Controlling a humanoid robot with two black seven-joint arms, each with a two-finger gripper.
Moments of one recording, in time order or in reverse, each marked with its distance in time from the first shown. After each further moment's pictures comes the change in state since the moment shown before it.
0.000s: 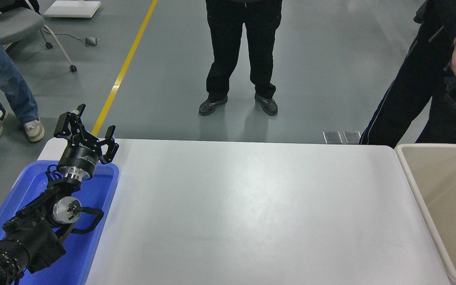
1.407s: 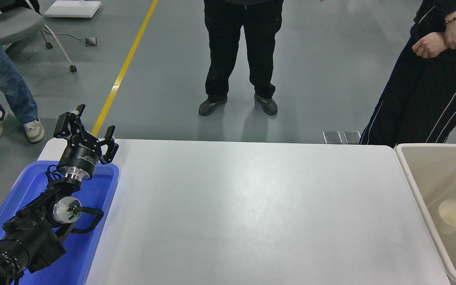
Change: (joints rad) left arm 0.000 0.000 0.000 0.000 0.000 0.000 0.000; right arm -0.335 0.121 -1.043 -0.587 -0.004 0.036 -0.073
